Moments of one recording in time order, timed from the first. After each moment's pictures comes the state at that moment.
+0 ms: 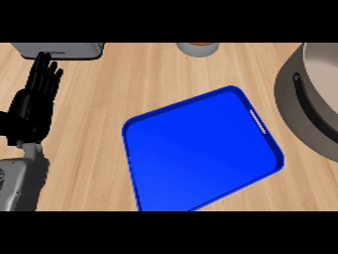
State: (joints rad) left arm -0.30 0.21 0.10 -1.52 0.14 0.12 0.05; right arm -0.55 -0.54 -0.51 -0.94 0.40 -0.53 0.17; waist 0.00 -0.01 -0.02
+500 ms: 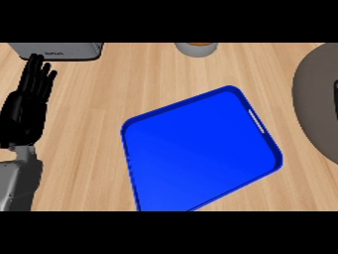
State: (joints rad) left arm -0.28 0.22 0.12 -1.53 0.15 0.10 0.05; right arm -0.36 -0.54 -0.70 -1.09 0.15 -0.48 -0.03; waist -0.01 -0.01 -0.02
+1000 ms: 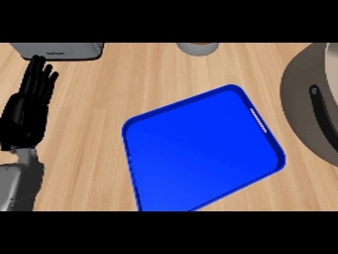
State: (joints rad) left arm -0.27 0.21 0.11 -1.56 0.13 0.10 0.06; right arm -0.13 -0.60 -0.87 -1.07 -0.03 -0.33 -0.21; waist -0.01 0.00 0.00
